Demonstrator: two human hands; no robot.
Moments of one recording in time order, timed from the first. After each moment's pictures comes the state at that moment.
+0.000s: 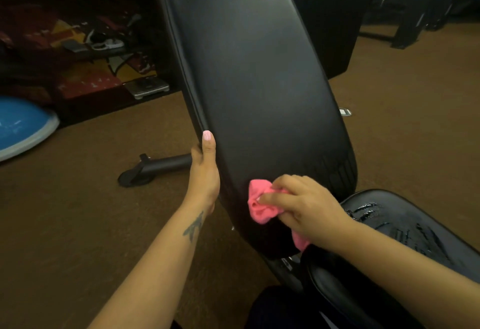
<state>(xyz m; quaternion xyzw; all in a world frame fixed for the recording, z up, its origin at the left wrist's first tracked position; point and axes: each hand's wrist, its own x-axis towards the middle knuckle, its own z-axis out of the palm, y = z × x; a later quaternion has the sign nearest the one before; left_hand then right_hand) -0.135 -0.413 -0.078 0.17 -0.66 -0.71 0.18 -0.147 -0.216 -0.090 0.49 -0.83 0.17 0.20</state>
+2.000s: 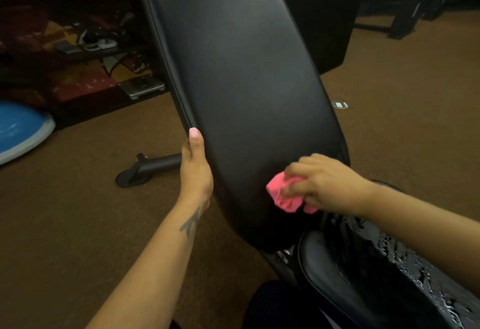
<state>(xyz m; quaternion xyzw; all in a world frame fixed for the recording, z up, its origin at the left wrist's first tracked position) -0.135 -0.407 -0.081 0.19 -0.64 -0.72 0.20 -0.192 -0.171 -0.074 0.57 -0.81 -0.01 0.13</state>
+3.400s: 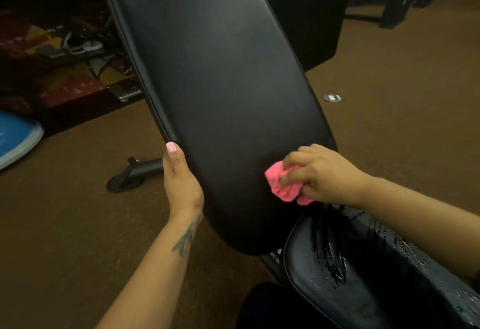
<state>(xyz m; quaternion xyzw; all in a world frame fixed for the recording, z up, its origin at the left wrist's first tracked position) -0.139 -0.394 -0.104 0.19 -0.61 -0.72 0.28 -0.215 -0.150 -0.082 0.54 -0.83 0.06 0.16</state>
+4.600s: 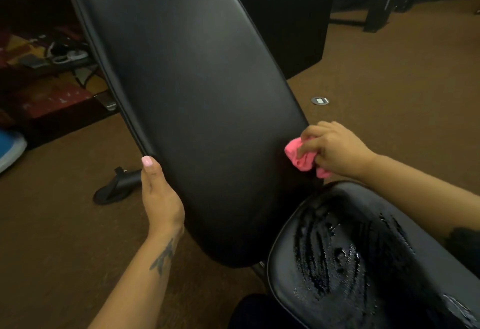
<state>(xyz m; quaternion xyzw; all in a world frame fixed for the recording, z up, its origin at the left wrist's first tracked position) -0.138 -0.390 -0.101 0.22 -0.61 -0.70 0.30 -0.272 -0.102 -0.073 0.42 -0.89 0.06 0.18</state>
